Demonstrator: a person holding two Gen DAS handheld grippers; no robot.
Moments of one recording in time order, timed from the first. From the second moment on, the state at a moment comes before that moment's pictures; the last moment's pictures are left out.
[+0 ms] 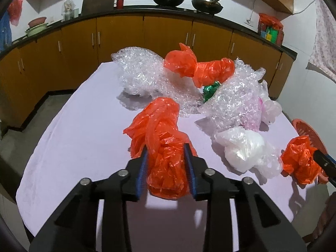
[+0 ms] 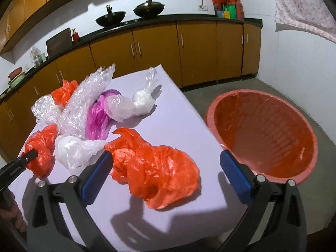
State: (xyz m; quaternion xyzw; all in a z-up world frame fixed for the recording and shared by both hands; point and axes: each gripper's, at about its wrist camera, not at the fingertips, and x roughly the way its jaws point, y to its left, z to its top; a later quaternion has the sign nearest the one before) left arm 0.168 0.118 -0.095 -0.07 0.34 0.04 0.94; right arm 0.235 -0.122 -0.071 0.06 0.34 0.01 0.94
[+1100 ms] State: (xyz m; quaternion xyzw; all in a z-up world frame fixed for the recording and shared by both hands) left arm 0.128 0.105 -0.041 -0.08 0.26 -0.01 0.96; right arm 0.212 -0.133 -0.038 0.06 0.29 0.02 0.95
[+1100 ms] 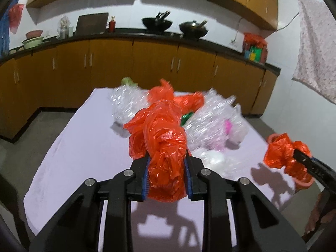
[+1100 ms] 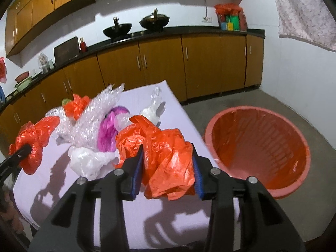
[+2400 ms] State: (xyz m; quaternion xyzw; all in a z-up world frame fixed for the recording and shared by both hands) left arm 0.211 -0.177 -0.041 0.00 0.28 -0.31 0.91; right arm 0.215 -0.322 -0.020 0.11 0.22 -0.23 0.94
